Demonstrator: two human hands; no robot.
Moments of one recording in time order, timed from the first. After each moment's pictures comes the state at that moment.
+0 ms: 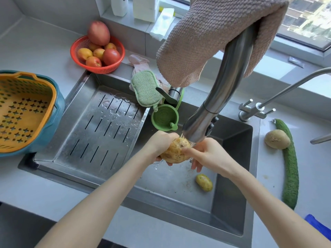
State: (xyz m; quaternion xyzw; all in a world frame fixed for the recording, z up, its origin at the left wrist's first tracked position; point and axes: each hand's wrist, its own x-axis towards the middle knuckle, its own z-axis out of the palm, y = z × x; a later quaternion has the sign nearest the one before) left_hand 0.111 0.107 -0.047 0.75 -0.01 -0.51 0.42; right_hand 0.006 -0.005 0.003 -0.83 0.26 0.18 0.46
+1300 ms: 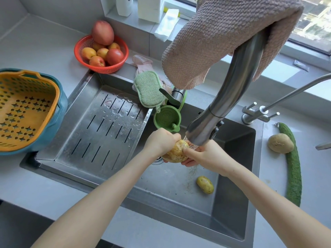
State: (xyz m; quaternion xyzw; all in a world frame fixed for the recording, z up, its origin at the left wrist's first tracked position) left_hand 0.118 0.105 -0.057 0.84 -0.10 -0.39 0.36; right_hand 0.018 -0.007 -0.012 -0.80 0.28 0.21 0.48
